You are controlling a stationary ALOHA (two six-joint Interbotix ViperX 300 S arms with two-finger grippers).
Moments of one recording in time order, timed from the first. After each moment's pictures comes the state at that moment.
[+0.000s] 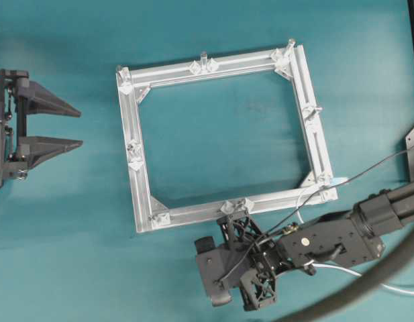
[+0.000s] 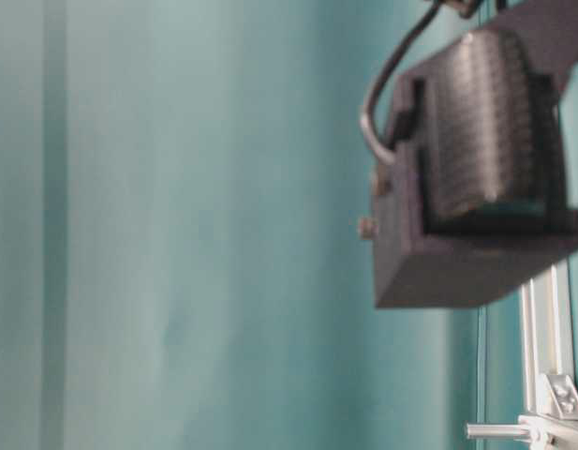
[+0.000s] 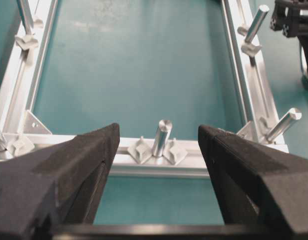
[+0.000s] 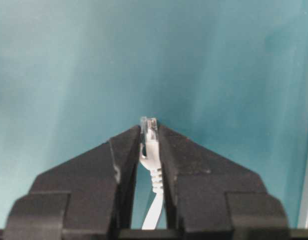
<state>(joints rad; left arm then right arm) 0.08 -0.89 1.24 -0.07 0.05 -0.05 0.40 0.33 0.38 -0.13 0.29 0.27</state>
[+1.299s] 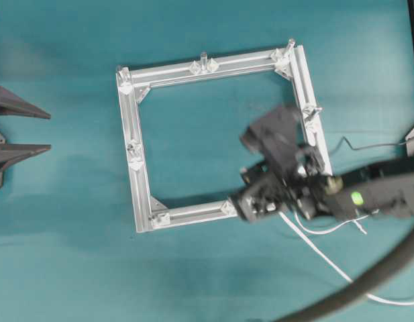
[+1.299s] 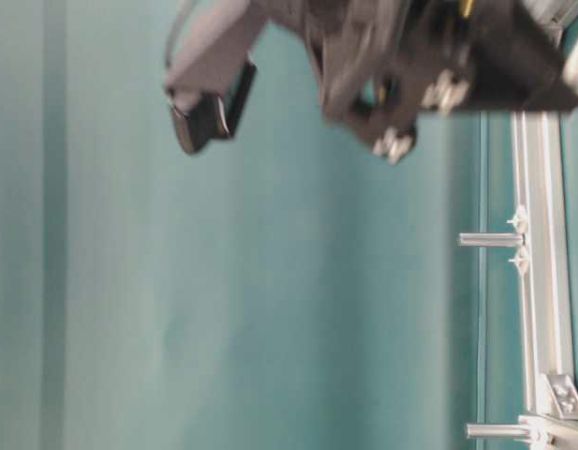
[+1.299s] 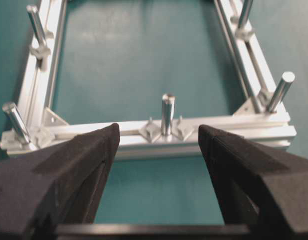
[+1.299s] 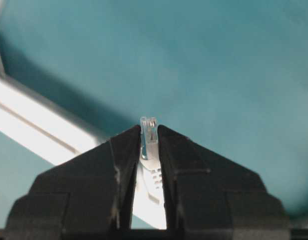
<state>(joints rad) 0.08 -1.27 1.37 -0.06 0.19 0.06 0.26 0.03 0.50 -0.63 0.71 1.71</state>
